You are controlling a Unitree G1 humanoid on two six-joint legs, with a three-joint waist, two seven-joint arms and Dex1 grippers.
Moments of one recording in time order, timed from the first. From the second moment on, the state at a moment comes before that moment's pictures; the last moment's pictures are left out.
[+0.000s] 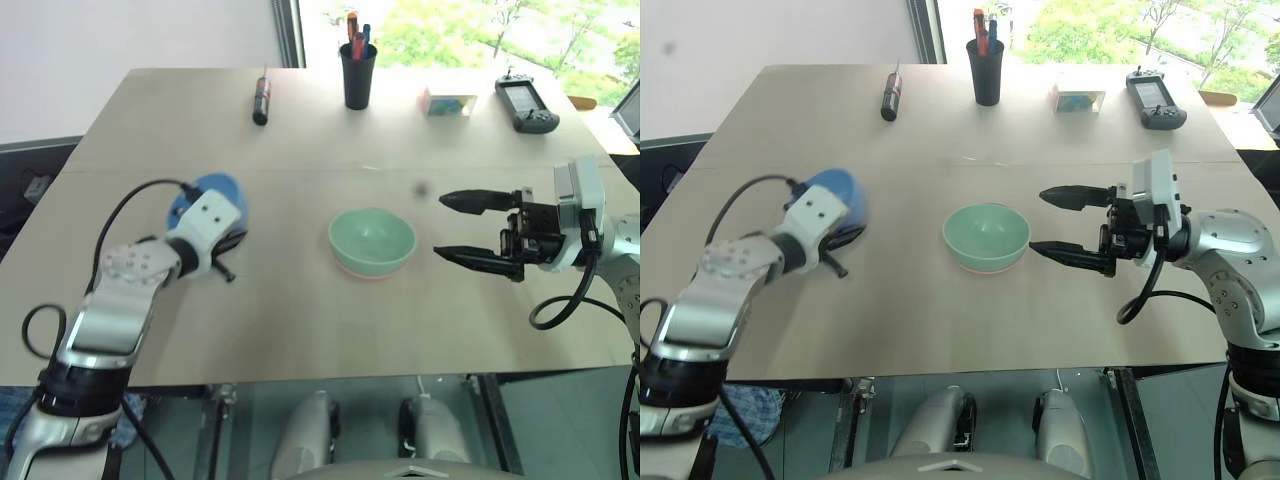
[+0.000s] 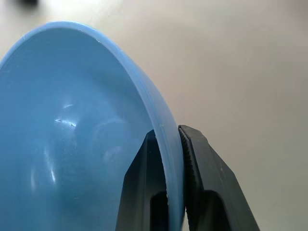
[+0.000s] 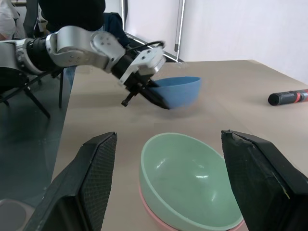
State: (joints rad) left arm -0.40 0.83 -0.01 -0.26 -0.10 0.64 -0.74; right arm -0.39 -0.74 -0.14 -0.37 0.72 0.50 1.13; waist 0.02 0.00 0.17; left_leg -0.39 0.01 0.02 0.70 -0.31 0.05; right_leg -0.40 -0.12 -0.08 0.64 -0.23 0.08
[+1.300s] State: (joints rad) left arm -0.74 0.62 -0.14 -0.25 -0.36 0.58 -1.09; right arm -0.36 -0.76 -0.17 -0.38 0.75 0.50 1.06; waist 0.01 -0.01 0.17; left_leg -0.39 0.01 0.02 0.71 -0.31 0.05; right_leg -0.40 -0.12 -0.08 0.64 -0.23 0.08
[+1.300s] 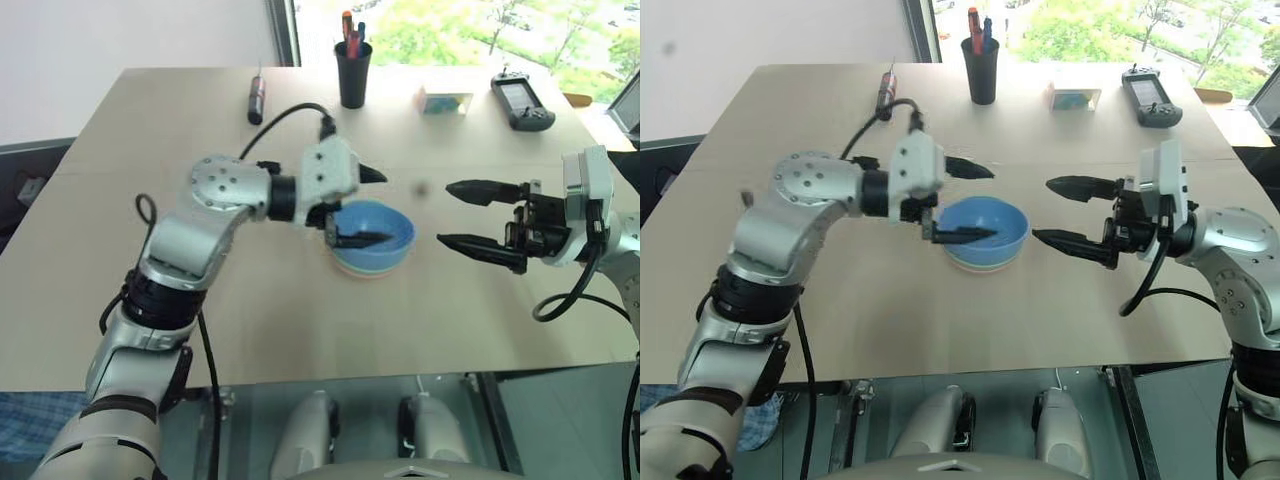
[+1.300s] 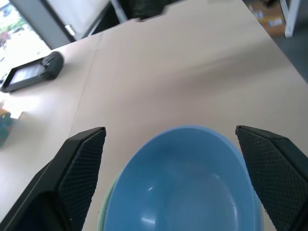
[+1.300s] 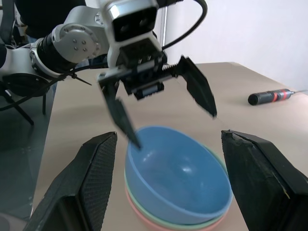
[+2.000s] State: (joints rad) left arm 0.20 0.58 0.39 -0.43 -0.55 0.52 -0.92; right arm -0.12 -0.77 -0.20 0.00 0.54 0.19 1.24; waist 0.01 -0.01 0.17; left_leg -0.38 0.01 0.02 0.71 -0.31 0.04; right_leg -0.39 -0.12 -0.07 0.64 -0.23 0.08
